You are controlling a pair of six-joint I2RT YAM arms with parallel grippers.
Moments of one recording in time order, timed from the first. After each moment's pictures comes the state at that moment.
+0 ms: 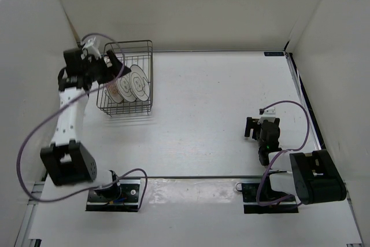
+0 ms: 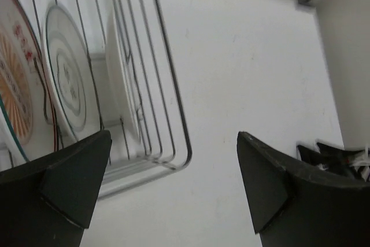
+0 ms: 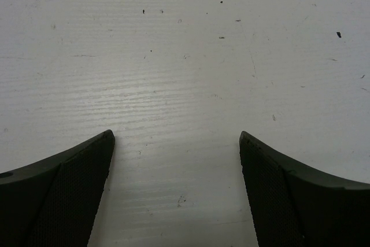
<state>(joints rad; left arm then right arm) 0.18 1.29 1.17 -0.33 0.59 -0.29 0.15 1.24 0.06 0.75 0.22 -0.01</state>
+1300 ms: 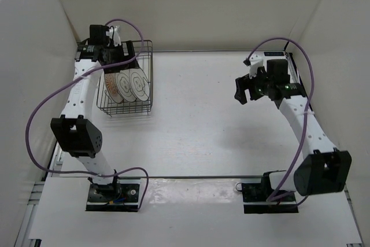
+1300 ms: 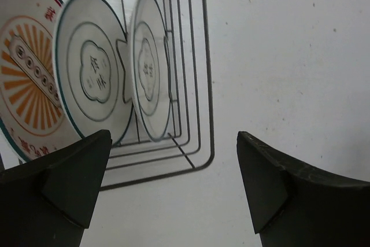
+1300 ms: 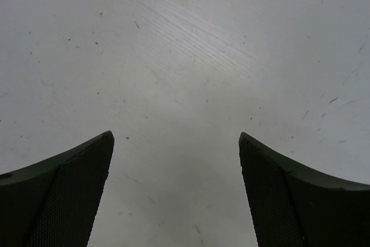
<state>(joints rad) -0.04 1.70 1.82 -0.94 0.21 -0.18 0.15 1.28 1.15 -0.57 -0.37 -0.29</state>
